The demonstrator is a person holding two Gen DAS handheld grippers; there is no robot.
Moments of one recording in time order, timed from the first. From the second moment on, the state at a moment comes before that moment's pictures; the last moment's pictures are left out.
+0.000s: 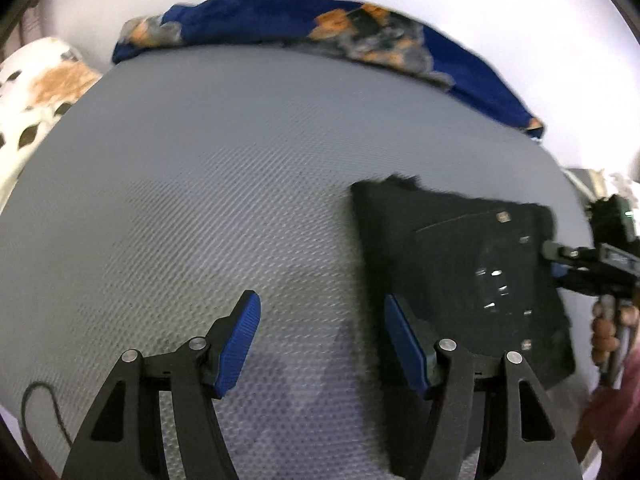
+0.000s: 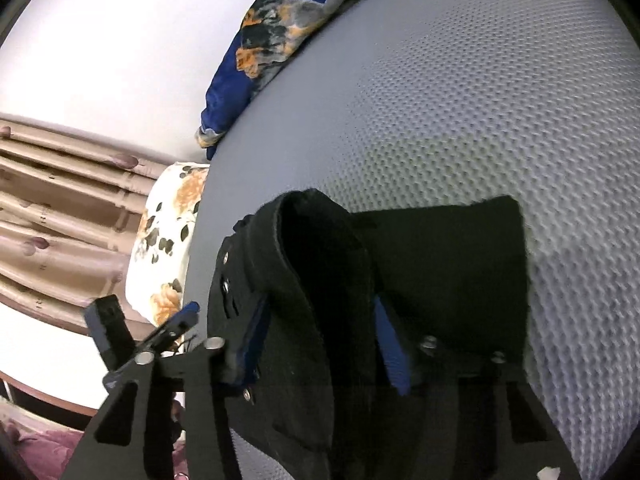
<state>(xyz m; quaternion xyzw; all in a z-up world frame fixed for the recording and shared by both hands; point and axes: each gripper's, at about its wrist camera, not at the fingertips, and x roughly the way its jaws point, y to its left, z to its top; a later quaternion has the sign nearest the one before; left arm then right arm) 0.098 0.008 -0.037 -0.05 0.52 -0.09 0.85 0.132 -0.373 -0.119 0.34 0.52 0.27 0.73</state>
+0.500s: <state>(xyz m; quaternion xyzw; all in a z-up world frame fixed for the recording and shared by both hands) 0.099 -0.020 -0.024 -0.05 0.51 -0.14 0.85 0.082 -0.385 -0.037 0.33 0.46 0.17 0.80</state>
